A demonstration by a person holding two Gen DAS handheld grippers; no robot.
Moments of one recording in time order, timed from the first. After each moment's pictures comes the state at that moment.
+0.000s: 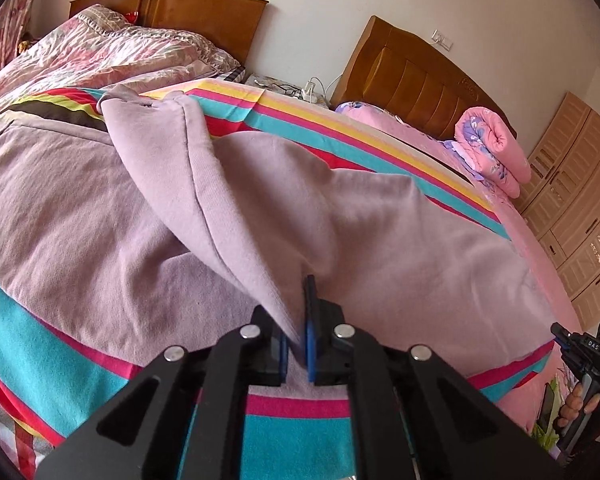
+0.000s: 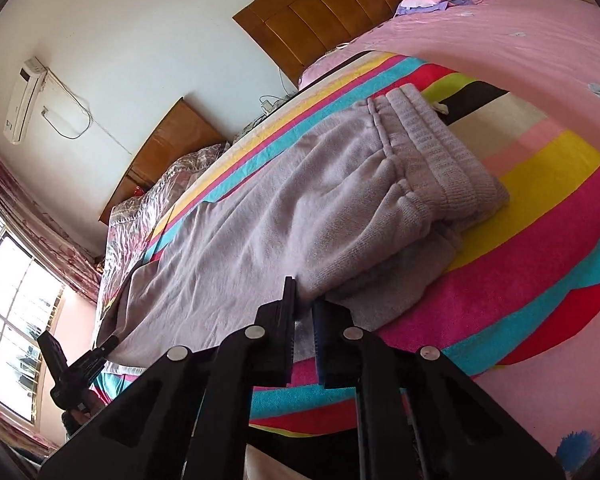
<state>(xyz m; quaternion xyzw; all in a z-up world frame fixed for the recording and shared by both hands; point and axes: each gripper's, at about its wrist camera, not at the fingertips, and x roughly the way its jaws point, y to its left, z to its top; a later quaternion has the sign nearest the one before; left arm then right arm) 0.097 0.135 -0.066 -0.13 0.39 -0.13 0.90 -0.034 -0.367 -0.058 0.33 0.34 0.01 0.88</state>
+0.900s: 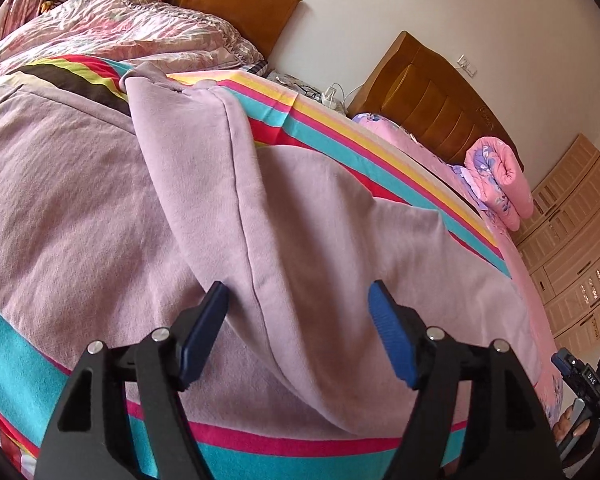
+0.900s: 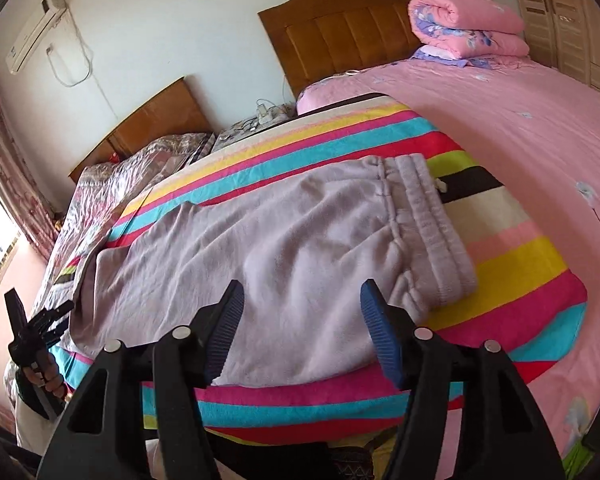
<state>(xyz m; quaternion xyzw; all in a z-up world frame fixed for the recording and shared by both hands) 0.139 0.172 -0.079 -0.20 0.40 -0.11 0.89 -0.003 -0.336 -0.018 0.17 0.36 -0.01 0.92</state>
